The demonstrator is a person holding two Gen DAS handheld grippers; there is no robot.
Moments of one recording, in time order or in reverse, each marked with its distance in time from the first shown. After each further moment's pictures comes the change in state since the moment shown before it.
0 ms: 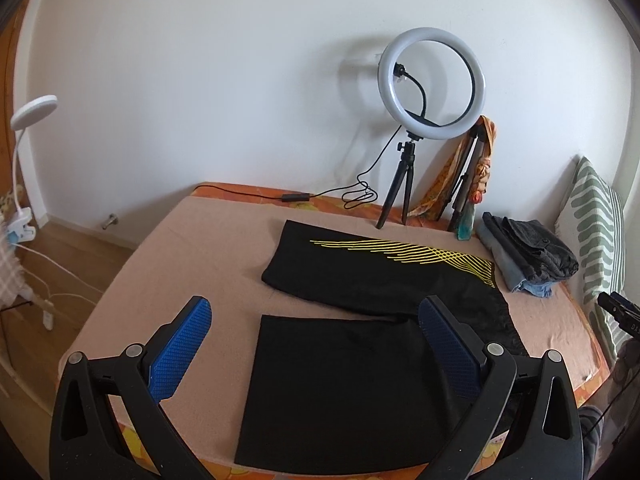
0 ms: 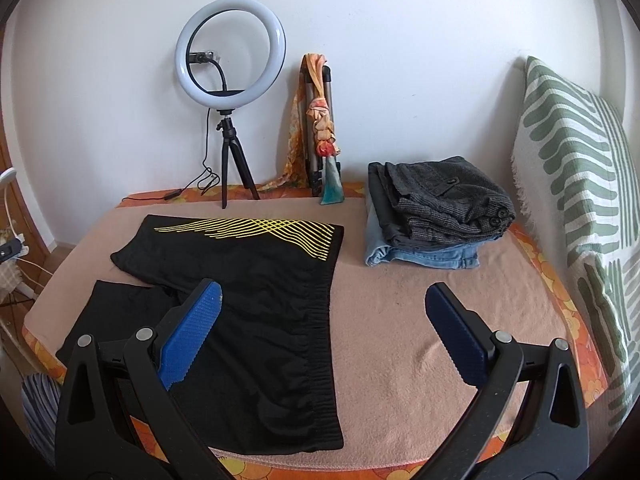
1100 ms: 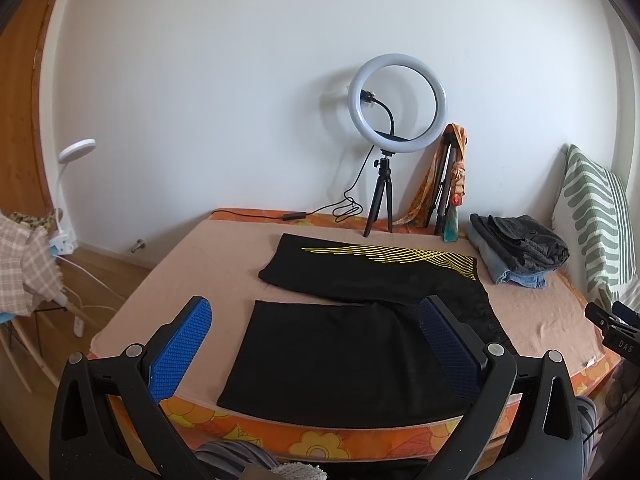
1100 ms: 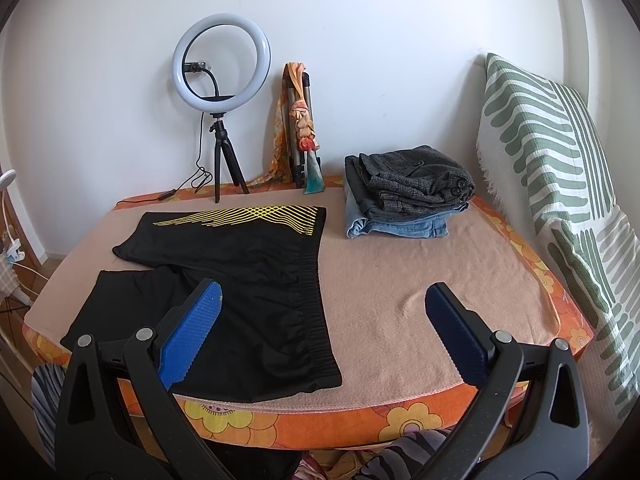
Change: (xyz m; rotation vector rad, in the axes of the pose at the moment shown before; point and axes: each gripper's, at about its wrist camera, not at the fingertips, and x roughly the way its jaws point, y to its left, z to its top) left arm -0.093 -0.084 -0.048 0.064 -0.123 0.106; right arm -0.069 0.013 -0.059 0.045 -0.056 -0.106
